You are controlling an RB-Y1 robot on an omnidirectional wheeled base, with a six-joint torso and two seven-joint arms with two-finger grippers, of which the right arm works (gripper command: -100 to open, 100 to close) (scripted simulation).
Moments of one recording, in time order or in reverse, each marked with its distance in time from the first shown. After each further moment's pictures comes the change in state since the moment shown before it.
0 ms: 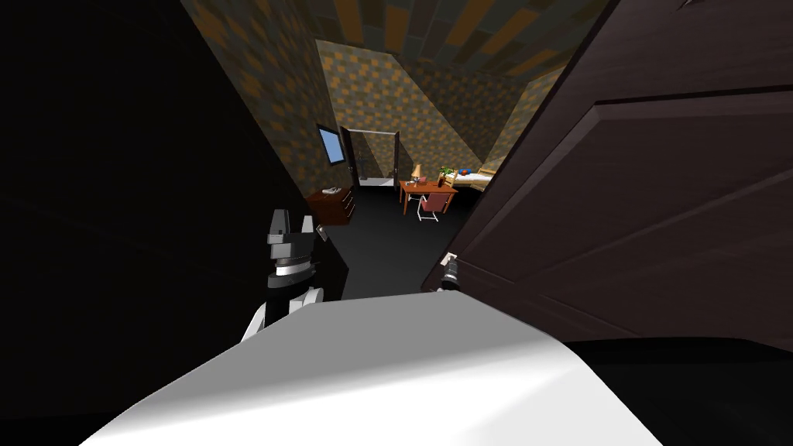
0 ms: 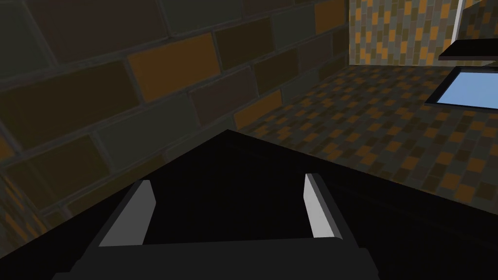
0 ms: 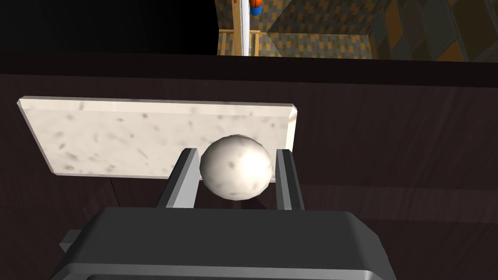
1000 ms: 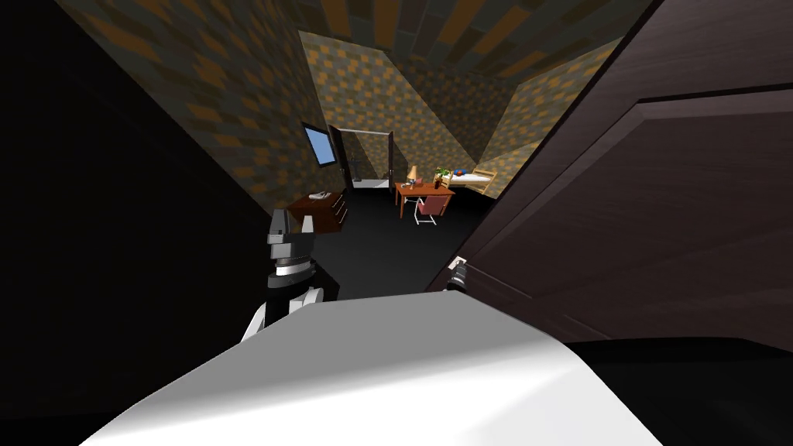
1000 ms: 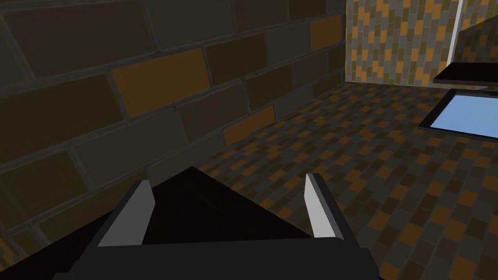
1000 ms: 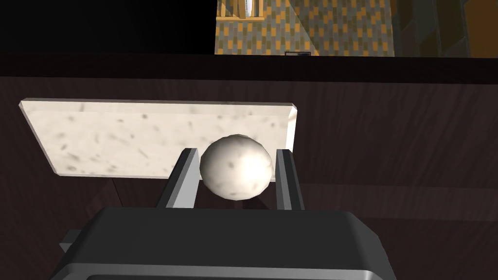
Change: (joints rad) arm 0.011 0.000 -0.097 -0.008 -0.059 0.015 0.027
